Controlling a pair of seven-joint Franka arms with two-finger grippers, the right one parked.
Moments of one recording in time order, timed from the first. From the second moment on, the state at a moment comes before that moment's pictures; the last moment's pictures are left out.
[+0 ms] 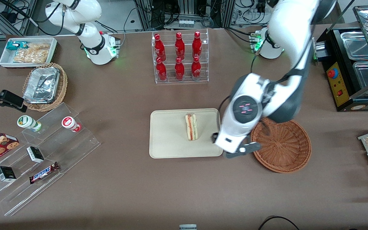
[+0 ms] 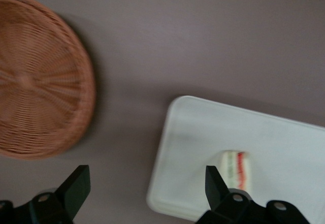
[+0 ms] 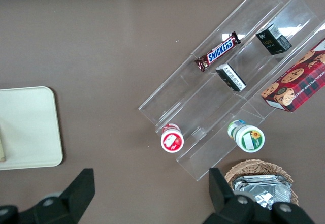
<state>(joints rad) -0.40 0.55 -0.06 -1.24 0.04 1.69 -0.67</state>
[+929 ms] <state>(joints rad) 0.02 0.02 -0.23 -1.48 0.04 1.37 -0.24</state>
